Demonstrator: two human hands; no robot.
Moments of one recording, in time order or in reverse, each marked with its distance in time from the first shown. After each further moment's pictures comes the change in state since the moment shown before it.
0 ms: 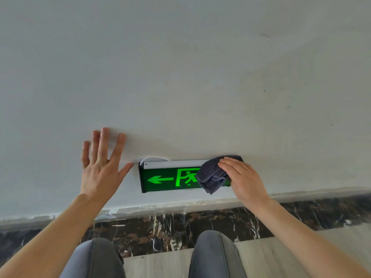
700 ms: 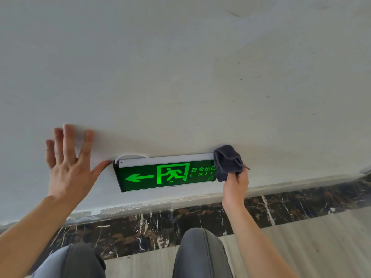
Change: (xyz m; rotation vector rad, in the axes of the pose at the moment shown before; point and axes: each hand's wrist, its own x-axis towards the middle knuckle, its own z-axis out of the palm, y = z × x) left_hand 0.001 0.006 0.003 -0.051 0.031 -0.036; right_hand -0.029 -0.003 0.055 1.101 0.528 1.203
